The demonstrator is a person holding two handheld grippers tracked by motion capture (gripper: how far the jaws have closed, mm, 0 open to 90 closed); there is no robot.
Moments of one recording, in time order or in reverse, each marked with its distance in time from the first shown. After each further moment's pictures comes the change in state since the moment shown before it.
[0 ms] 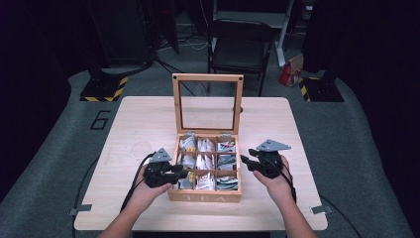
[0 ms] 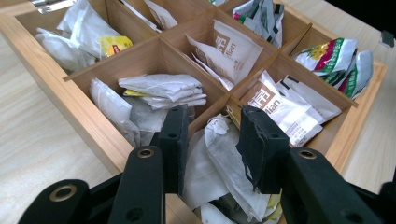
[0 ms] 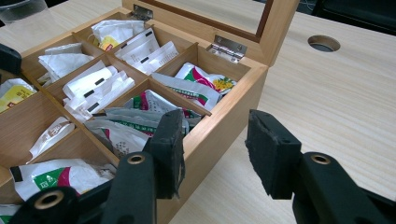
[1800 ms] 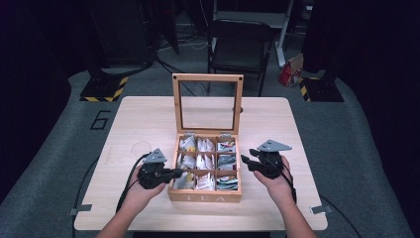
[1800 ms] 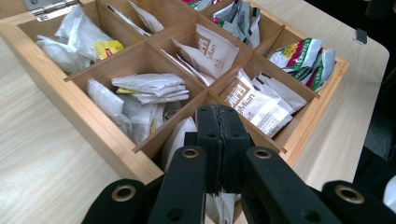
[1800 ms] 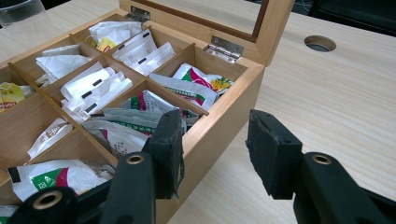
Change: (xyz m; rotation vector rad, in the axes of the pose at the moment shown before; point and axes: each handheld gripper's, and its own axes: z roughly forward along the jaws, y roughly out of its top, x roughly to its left) left arm -0.005 0.004 -0.028 0.007 -0.035 0.017; right arm 0.000 -0.001 -0.001 -0.011 -0.010 0.006
